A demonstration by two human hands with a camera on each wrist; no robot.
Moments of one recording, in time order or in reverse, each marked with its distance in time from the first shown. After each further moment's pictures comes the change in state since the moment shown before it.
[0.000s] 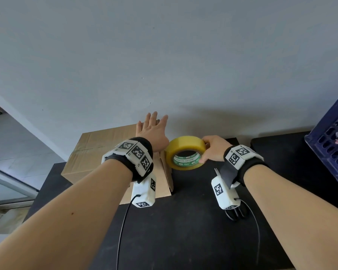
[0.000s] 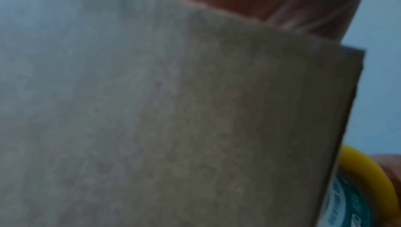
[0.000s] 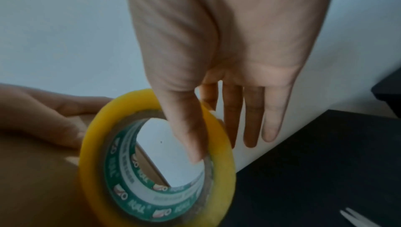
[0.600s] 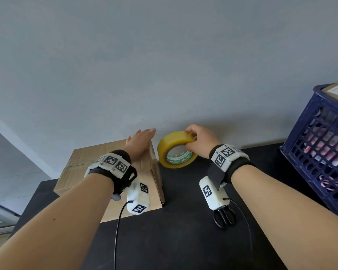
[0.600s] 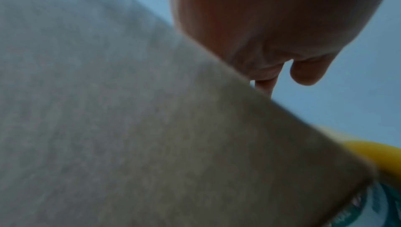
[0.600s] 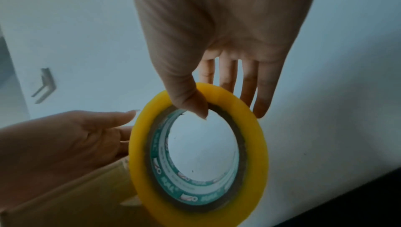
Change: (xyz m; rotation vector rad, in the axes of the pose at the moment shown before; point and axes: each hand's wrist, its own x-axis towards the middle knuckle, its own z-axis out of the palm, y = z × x) left_hand -0.006 -0.013 -0.013 -0.608 0.021 0.009; right_hand -0.034 -0.040 -0.030 0.017 0.348 -0.165
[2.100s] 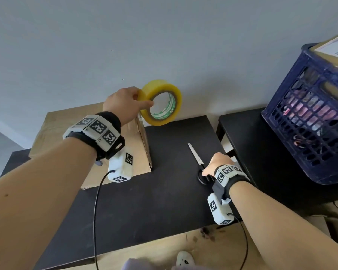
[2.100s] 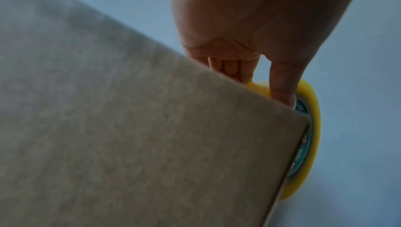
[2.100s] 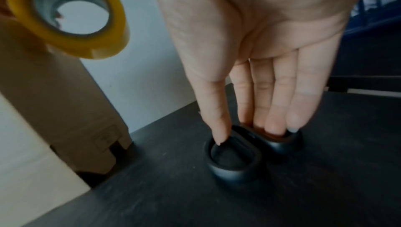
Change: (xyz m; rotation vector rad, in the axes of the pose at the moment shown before) left_hand -0.024 0.012 0.006 0.199 0.216 0.155; right_hand -0.090 0.119 0.074 -0.314 -0.198 0.732
